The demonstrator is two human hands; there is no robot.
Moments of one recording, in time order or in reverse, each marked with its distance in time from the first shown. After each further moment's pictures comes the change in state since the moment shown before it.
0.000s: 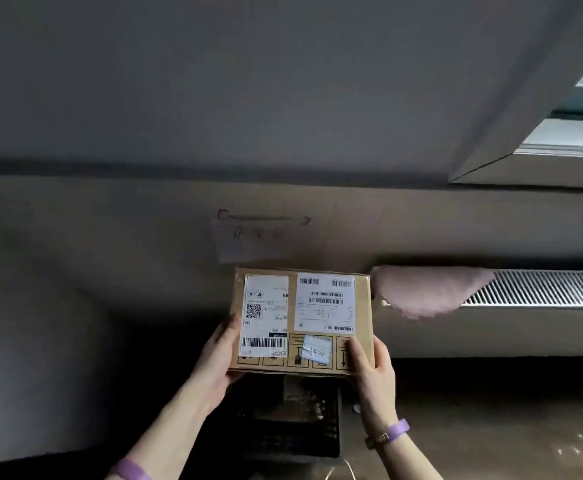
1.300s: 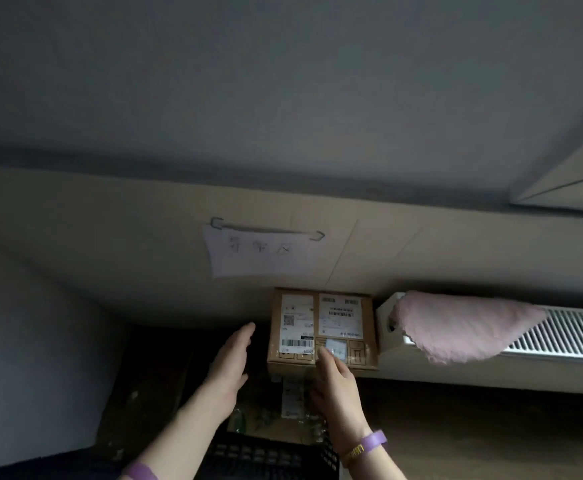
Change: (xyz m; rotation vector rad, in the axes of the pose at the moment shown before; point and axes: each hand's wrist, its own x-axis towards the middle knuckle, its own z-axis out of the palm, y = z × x) left_hand 0.091 -0.005 0.032 0.026 0.086 -0.100; right_hand 0.070 0.016 0.069 0.014 -0.193 0.533
